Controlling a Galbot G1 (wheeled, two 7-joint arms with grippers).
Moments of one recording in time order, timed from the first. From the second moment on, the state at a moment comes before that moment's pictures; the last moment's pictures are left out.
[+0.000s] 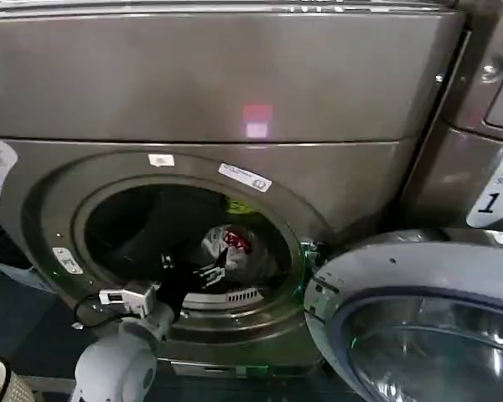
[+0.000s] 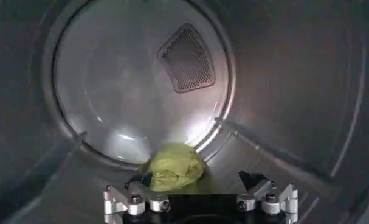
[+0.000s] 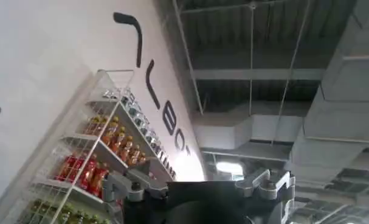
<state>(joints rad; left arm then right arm) 1.21 -1.38 -0.40 -2.25 0.09 0.61 0.17 -1.51 0.93 2.51 1.75 0.26 -0.14 -0.32</state>
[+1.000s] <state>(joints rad) 0.82 -1.43 -0.42 -1.86 1.08 0.18 0.86 -1.58 0.93 2.57 1.78 0.26 -0.13 -0.33</state>
